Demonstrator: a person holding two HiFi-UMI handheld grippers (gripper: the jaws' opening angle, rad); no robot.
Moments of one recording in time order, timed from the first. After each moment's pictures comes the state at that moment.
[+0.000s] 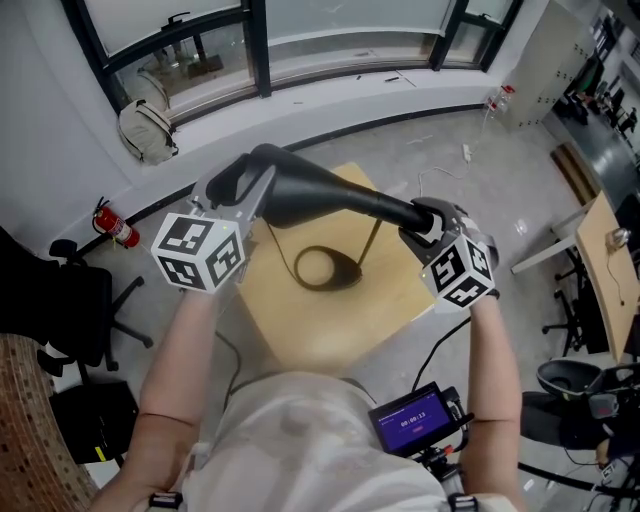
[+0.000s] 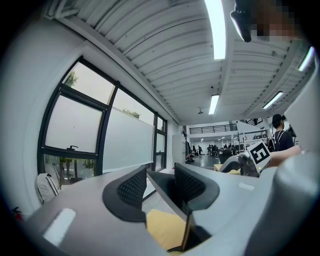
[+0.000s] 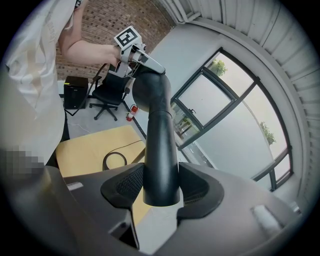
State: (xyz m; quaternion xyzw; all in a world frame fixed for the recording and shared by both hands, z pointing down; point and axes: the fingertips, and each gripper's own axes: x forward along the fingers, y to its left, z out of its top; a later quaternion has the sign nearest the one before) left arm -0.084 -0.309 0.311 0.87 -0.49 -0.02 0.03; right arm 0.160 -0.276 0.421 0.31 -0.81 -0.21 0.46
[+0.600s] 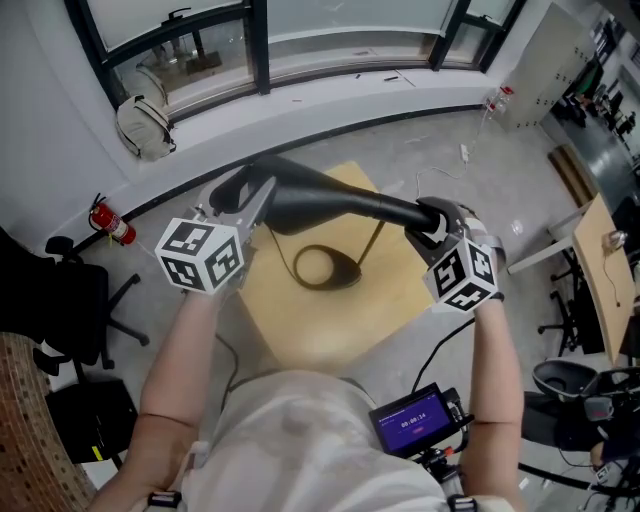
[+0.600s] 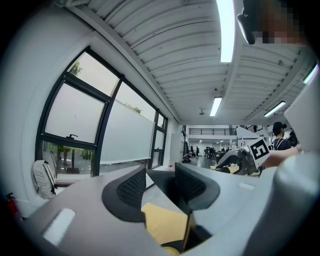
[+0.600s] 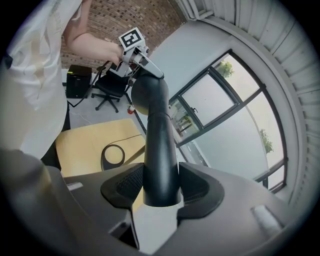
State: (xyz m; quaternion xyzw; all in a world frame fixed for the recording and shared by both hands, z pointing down) left arm -0.089 -0.313 0.344 0.88 -0.48 -0.02 0.07; right arm 0.164 -0.277 0.413 0.30 -0.78 -0.24 0.49
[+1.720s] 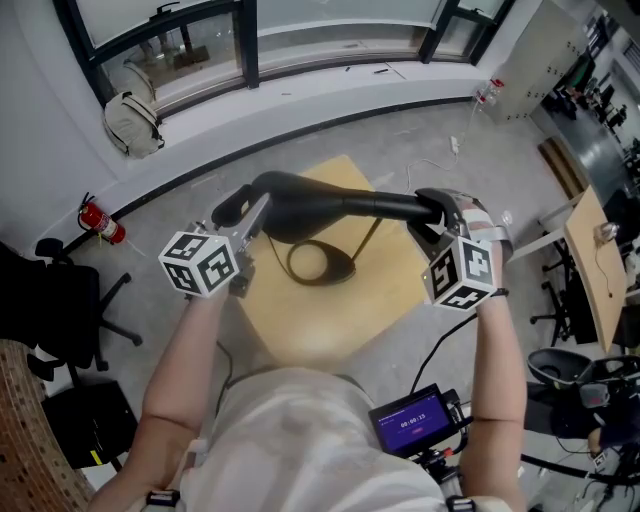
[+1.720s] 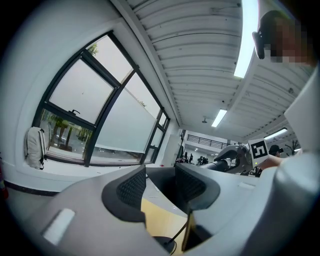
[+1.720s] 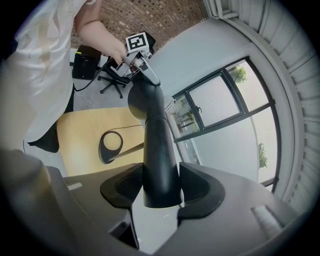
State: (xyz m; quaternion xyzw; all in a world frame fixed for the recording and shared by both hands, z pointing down) left arm -0.095 -0.314 0.410 0.88 -0.44 -0.07 0.17; right arm 0.162 -0.276 0.399 0.28 -0.72 -0.30 0.56
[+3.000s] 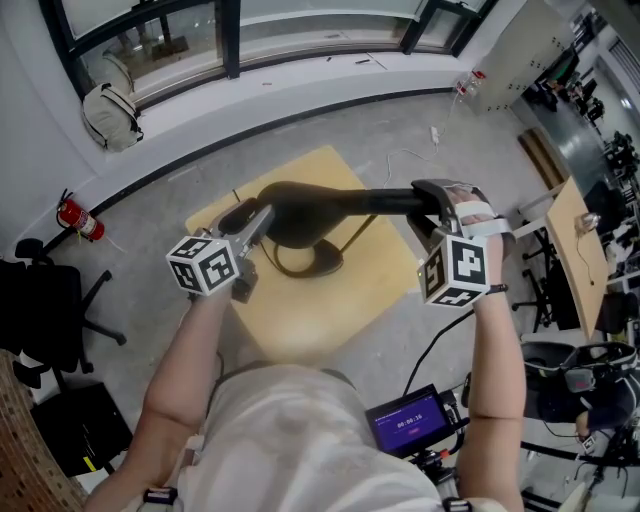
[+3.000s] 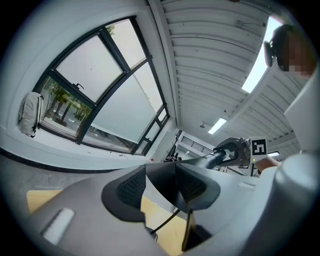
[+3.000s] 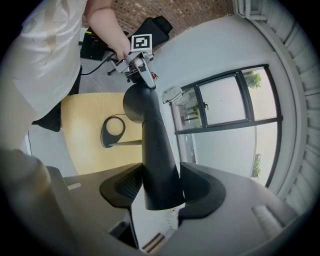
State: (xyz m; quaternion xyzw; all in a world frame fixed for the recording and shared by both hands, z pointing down) left arm -0.073 -0.309 0.472 0.88 -0.39 -0.10 0.27; right arm 0.162 -0.269 0.386 0.25 -0.65 -0.34 0.63
